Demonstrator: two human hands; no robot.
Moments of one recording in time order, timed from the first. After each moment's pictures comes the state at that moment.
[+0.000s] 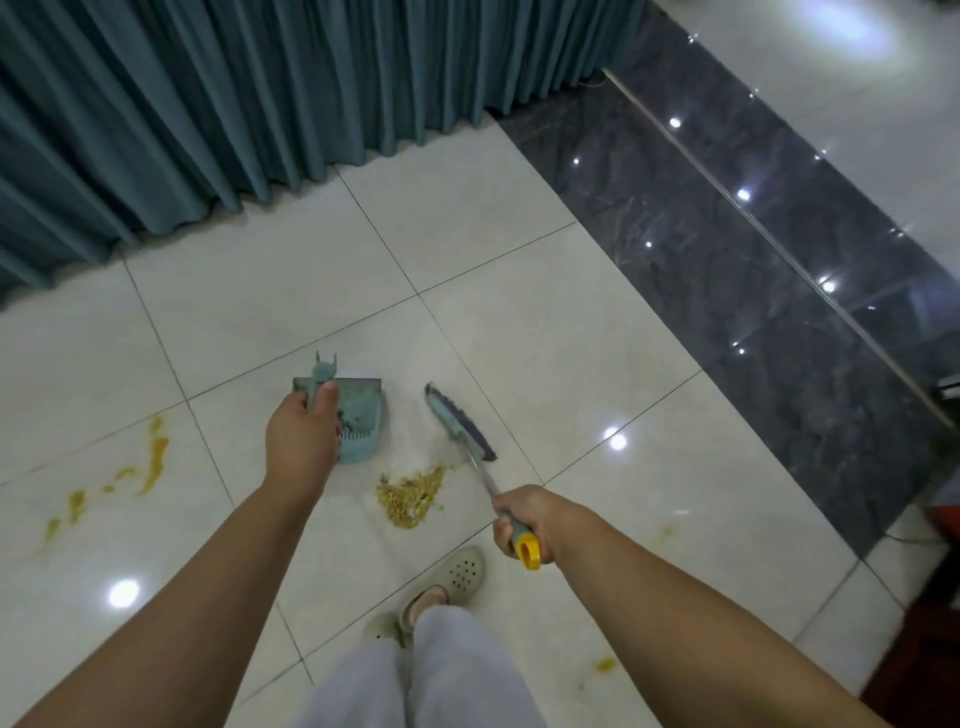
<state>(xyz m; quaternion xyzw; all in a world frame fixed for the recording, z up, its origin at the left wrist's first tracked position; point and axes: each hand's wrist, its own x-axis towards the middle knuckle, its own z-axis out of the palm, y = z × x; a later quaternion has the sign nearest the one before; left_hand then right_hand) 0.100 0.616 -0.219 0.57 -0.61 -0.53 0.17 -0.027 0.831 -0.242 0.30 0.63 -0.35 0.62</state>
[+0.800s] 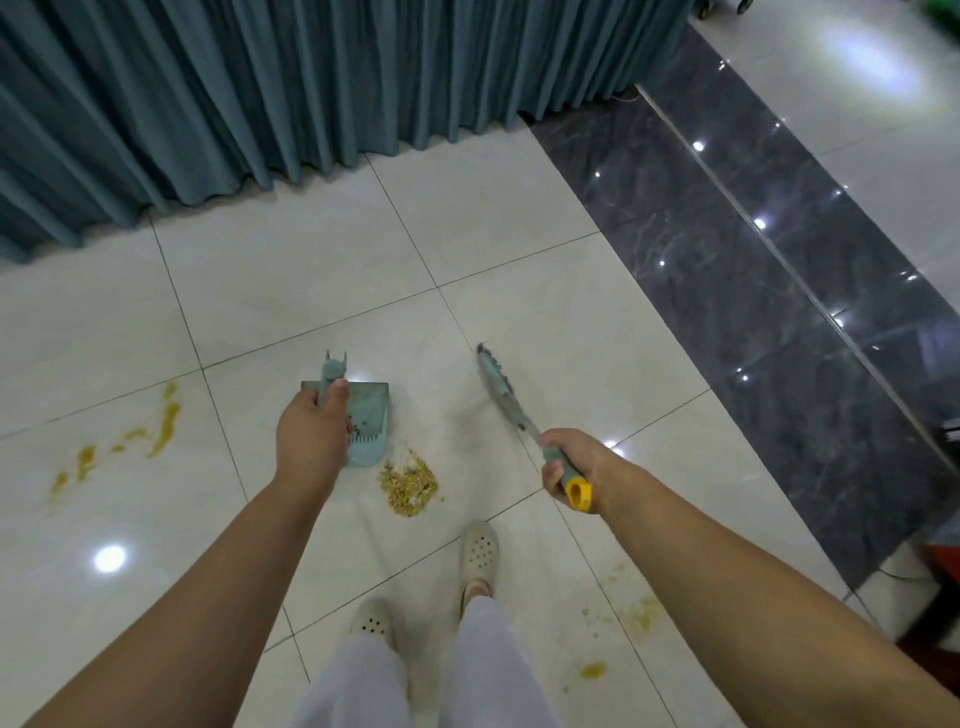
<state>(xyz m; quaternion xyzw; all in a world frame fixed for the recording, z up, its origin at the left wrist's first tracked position) 0.144 0.621 -0.225 0.59 -0.59 -0.53 0.17 -0.059 0.823 -0.219 0.30 0.65 -0.44 0.54</state>
